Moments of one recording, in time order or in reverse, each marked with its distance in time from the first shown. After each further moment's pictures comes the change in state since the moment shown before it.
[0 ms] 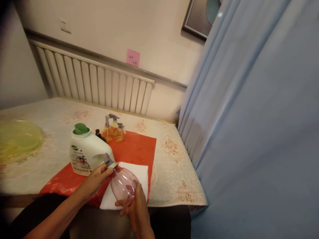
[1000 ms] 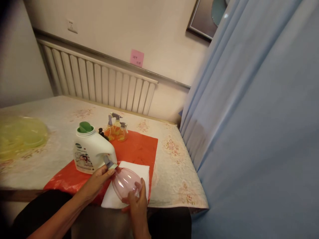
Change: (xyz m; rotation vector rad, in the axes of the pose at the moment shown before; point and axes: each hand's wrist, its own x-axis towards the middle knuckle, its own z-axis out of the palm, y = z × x) left_hand -0.008 -0.011 0.002 -0.068 0.064 -0.046; right_hand 0.001 0.014 -0.007 -0.364 0.205 -0.246
